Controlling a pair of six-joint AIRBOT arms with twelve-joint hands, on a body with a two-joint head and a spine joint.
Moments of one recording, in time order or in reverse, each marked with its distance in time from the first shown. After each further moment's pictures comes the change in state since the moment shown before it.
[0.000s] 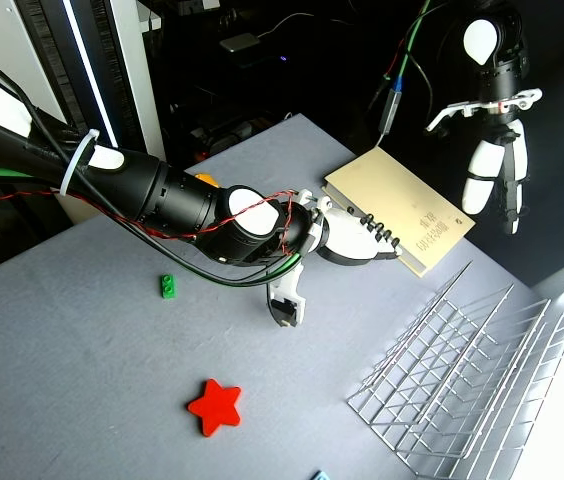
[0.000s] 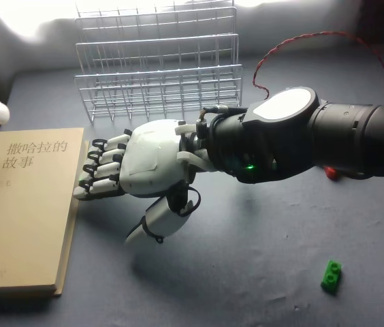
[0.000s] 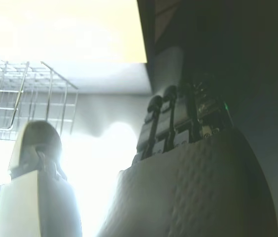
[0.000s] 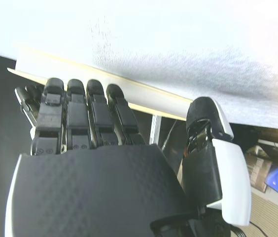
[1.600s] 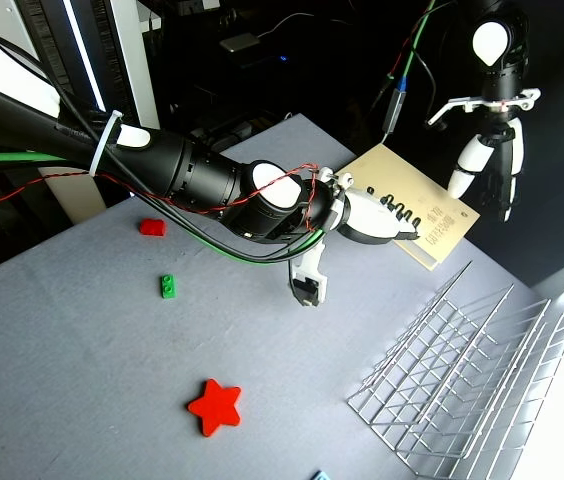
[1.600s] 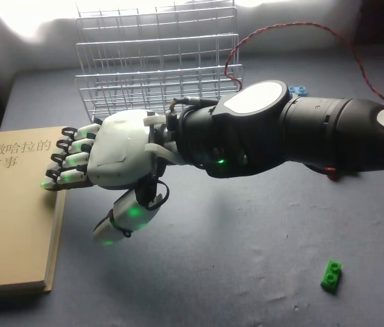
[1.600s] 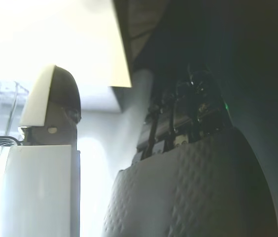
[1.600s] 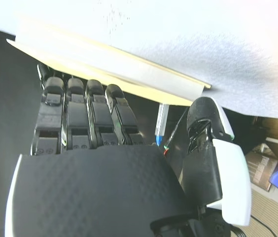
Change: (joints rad) left arm 0.081 -0.032 0.102 -0.151 -0.088 -0.001; right arm 0.044 -0.052 0.001 0.008 -0.049 0.004
